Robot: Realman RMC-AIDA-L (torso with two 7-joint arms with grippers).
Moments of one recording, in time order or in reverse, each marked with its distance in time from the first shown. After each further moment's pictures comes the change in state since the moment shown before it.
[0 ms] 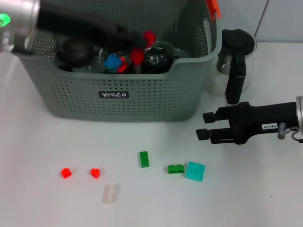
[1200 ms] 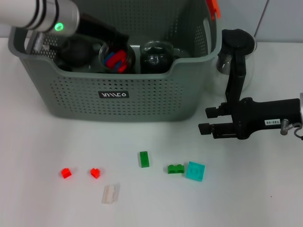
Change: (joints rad) left arm -0.052 -0.020 0.298 -0.240 0.309 -0.735 -0.169; right arm -0.002 -0.003 0.026 -0.002 0.004 -0.001 0.001
